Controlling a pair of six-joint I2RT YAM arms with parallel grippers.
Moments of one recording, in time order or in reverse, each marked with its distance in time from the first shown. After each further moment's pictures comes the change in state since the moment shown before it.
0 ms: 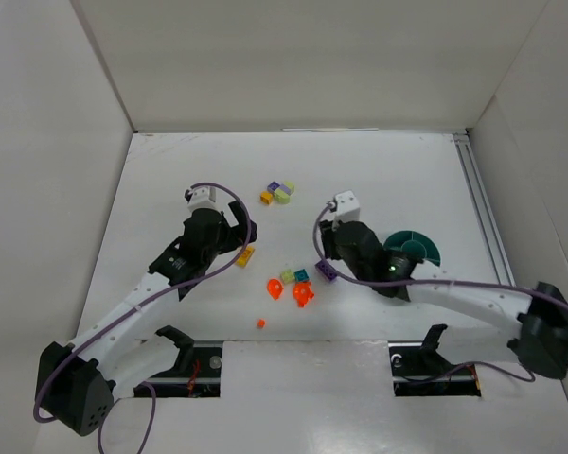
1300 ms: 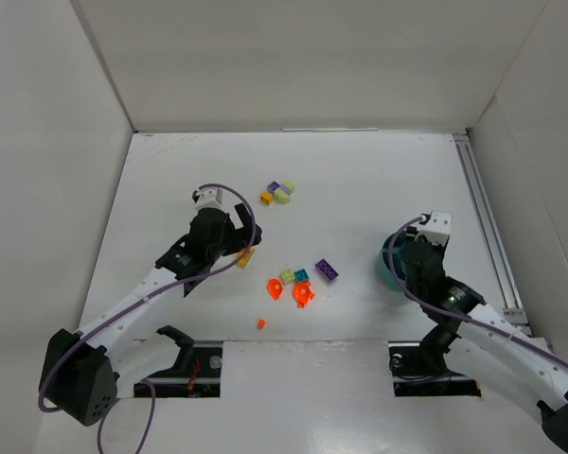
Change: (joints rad) left arm 0.000 0.061 -0.017 0.039 0.051 0.001; right arm -0.276 -0.626 -0.359 -0.179 0.441 0.011
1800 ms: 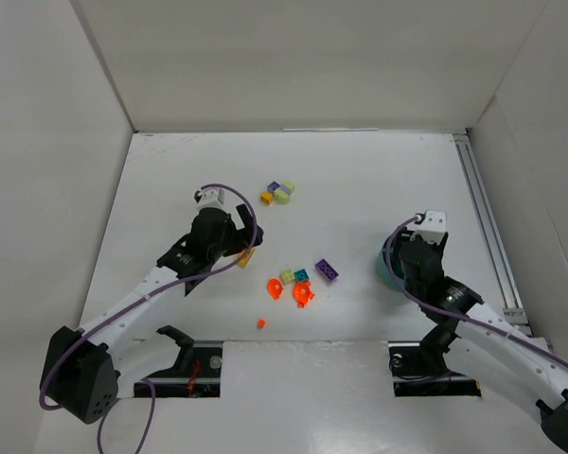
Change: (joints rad) left arm 0.000 0.017 0.000 0.003 0.019 0.000; right arm -0.011 0.027 -0.014 0.054 -0.092 -0.017
